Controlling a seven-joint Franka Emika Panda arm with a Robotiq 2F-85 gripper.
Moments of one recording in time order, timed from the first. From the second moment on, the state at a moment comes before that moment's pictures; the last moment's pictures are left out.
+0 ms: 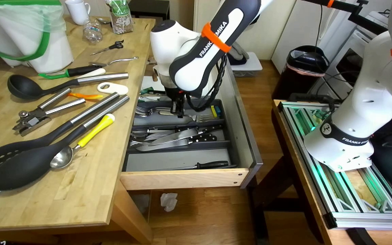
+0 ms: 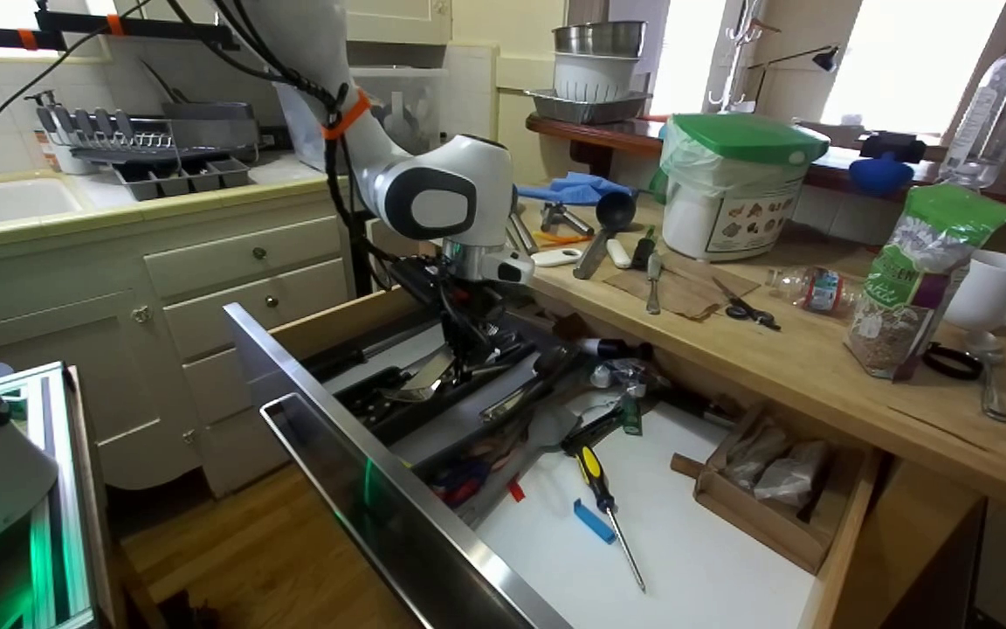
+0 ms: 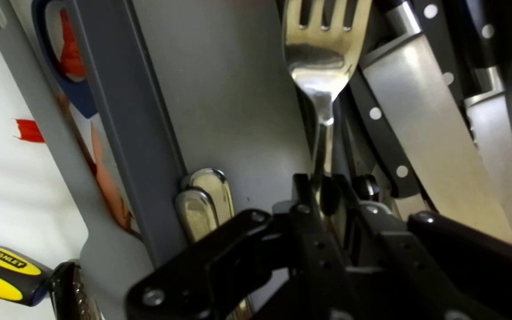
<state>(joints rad) -0.13 0.53 -0.11 -2.07 -0.03 2.49 -0.08</state>
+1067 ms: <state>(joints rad) -0.13 0.55 -0.12 -2.05 -0.14 2.52 -0.13</state>
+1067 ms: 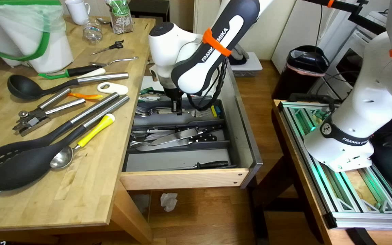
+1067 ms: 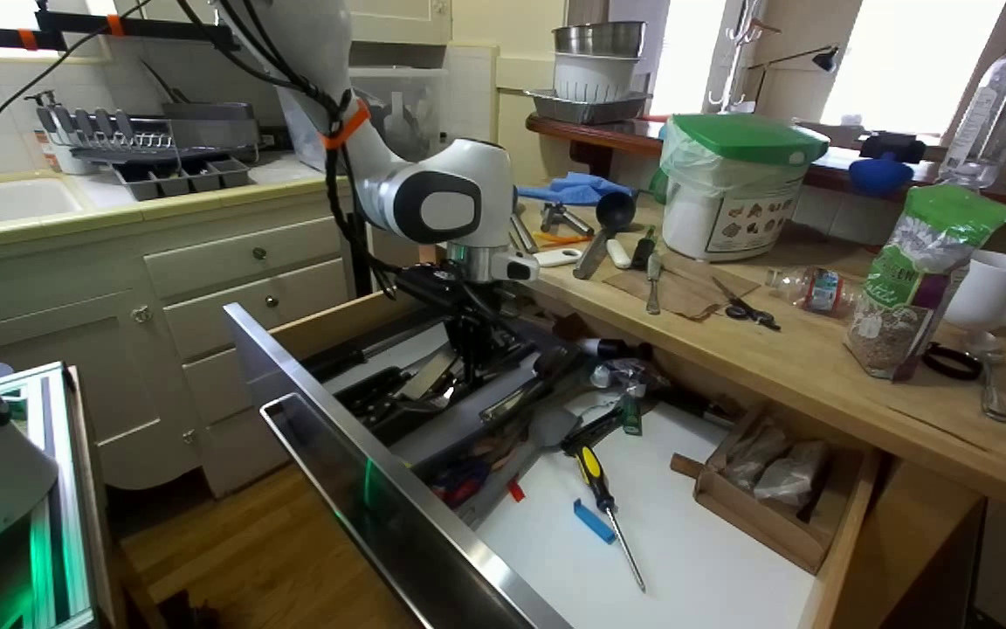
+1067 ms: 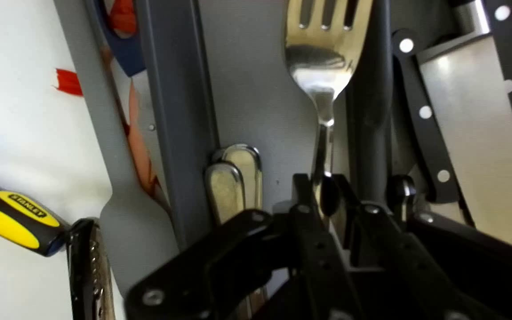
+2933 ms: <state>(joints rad) -0.15 0.72 -0.05 -1.83 -0.20 2.57 -0.28</state>
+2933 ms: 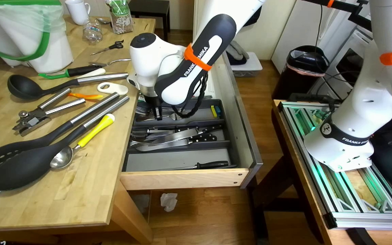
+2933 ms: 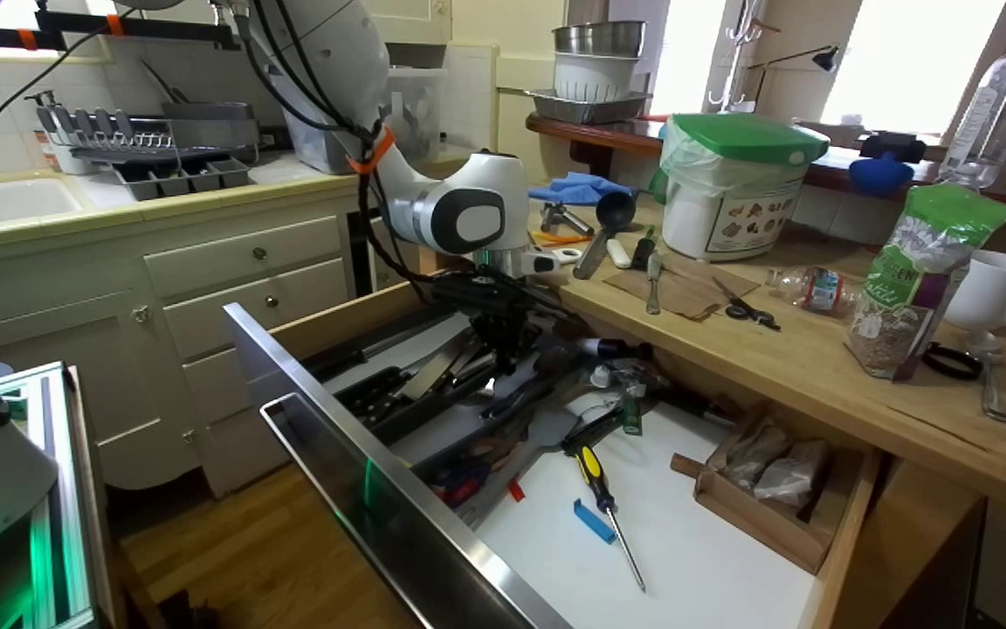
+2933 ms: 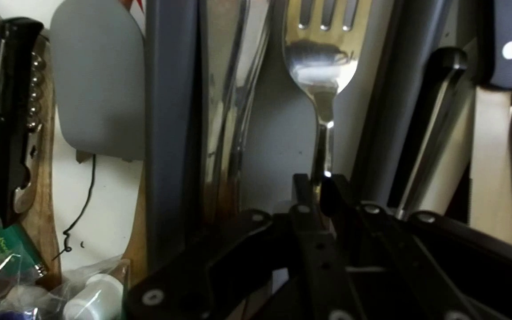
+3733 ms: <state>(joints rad) -0.16 0.76 -0.04 -1.81 -0.19 2.62 -0.27</state>
